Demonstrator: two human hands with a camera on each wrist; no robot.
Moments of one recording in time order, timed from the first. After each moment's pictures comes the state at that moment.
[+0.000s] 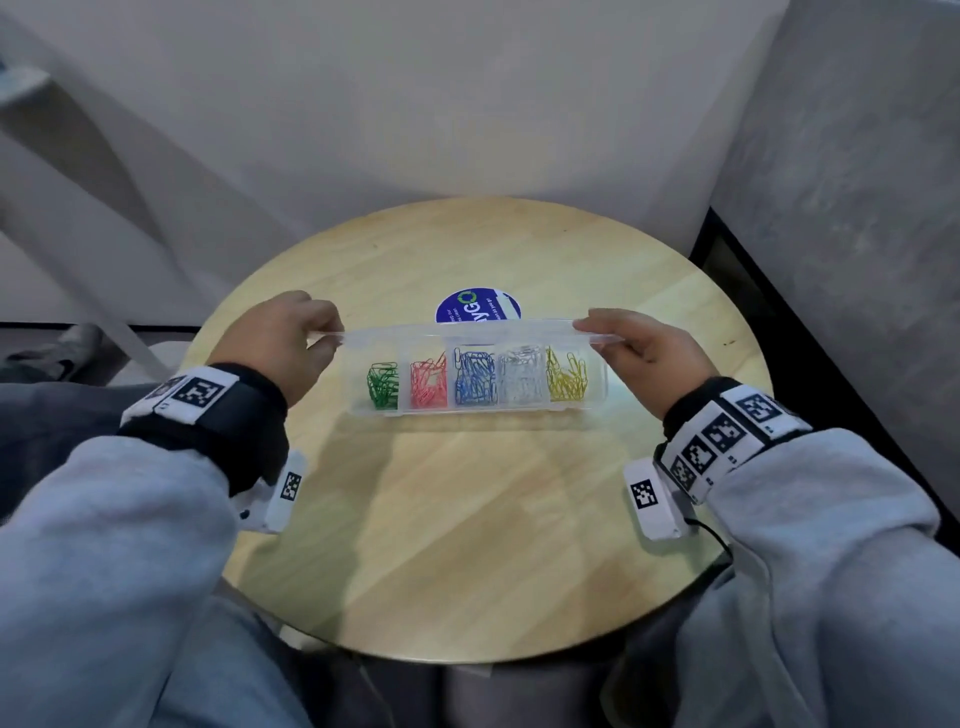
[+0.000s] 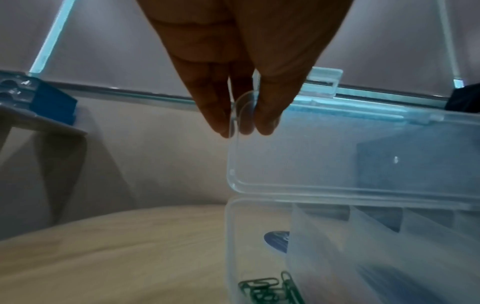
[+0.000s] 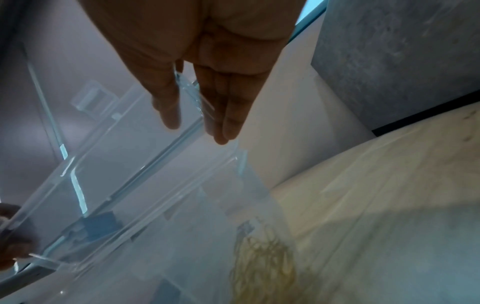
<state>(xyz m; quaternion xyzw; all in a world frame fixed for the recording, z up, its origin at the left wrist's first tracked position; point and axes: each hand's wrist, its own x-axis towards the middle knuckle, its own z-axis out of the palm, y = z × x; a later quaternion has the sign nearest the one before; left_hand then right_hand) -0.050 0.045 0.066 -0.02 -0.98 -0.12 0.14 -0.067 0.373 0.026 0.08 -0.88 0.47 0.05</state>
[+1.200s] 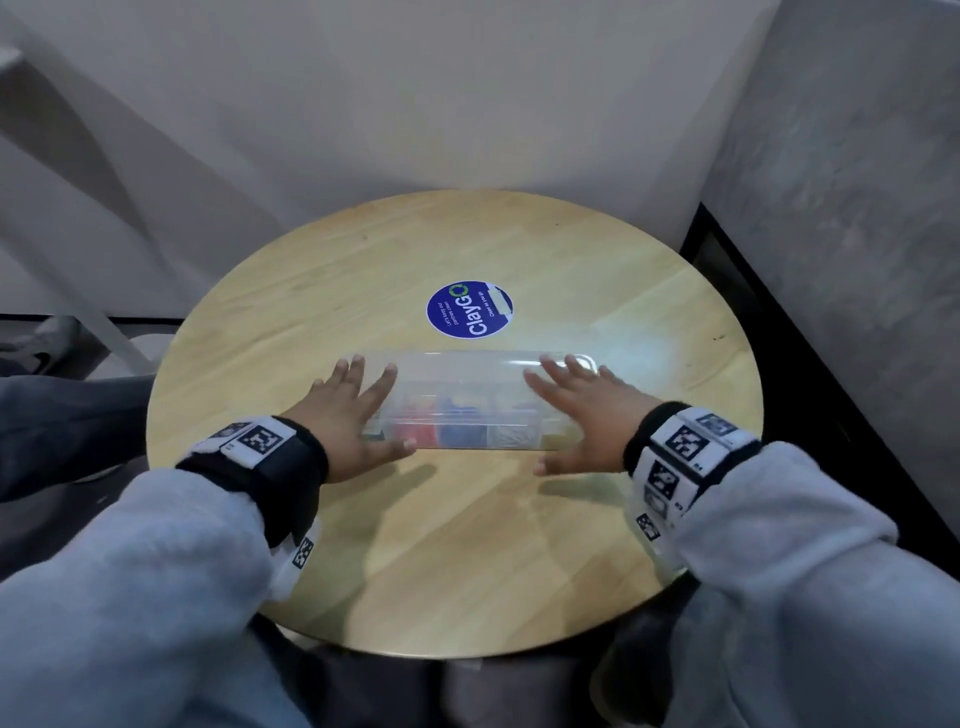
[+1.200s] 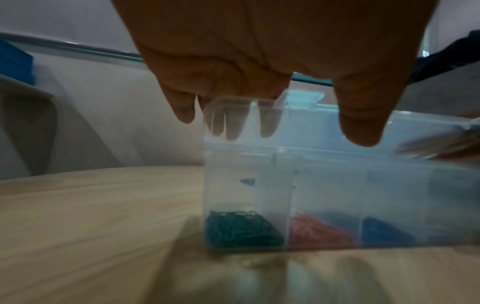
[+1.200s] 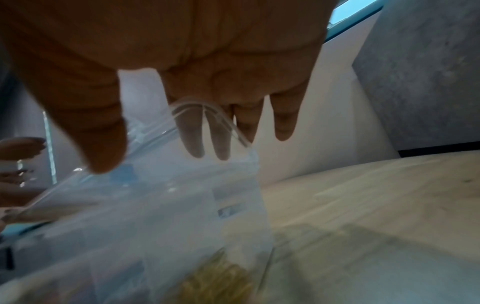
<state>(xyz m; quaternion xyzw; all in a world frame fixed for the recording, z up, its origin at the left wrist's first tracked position) -0.033 0.075 0.010 -0.04 -0.98 0.02 -0.21 -0.047 0.347 0.016 0.22 -0.95 -0.03 -0.20</state>
